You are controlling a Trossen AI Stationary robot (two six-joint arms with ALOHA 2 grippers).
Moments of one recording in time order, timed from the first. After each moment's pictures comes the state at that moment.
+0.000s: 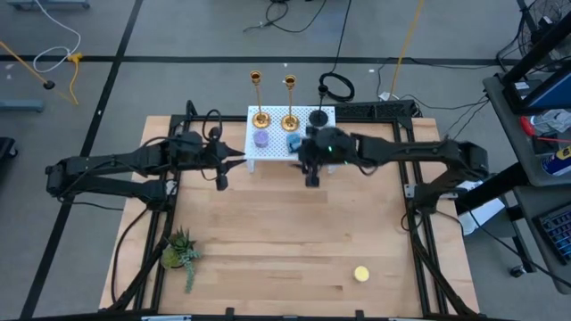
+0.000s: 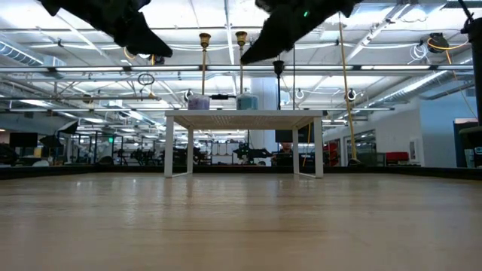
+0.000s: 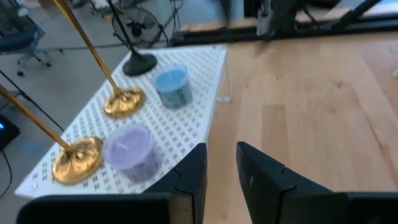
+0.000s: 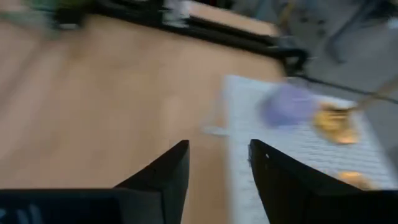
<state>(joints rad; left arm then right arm) 0.22 0.88 0.72 -0.25 -0.05 0.17 -0.17 1.52 1.19 -0.18 0.00 -0.32</state>
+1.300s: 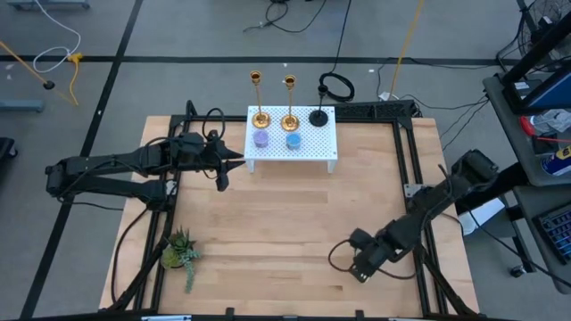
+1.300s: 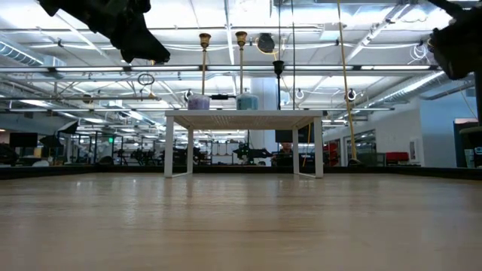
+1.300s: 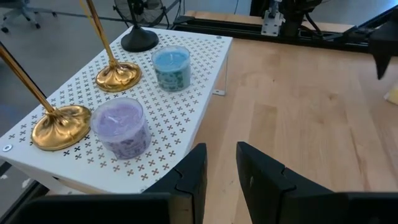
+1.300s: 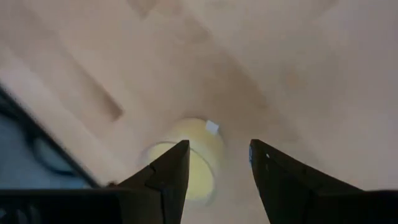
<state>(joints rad) 0.22 0.88 0.72 -0.29 -0.05 -0.01 0.70 1.50 0.87 -0.62 -0.08 1.49</state>
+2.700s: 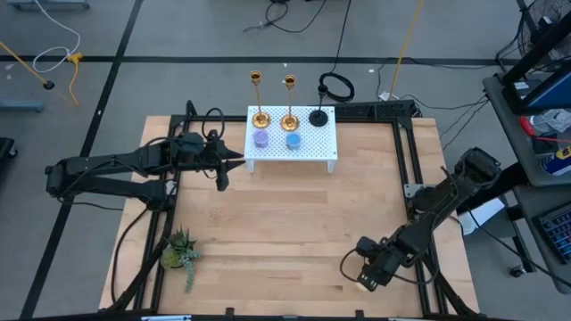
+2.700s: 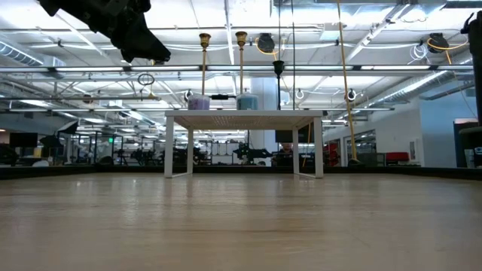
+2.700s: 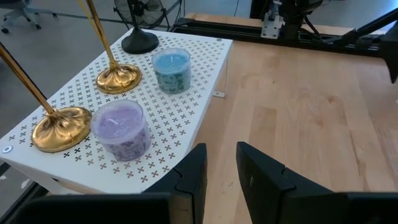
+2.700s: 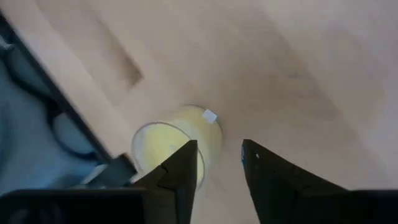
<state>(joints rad) 0.22 0.88 0.72 -0.28 -0.05 -0.01 0.81 1.47 0.80 -0.52 -0.03 1.53</state>
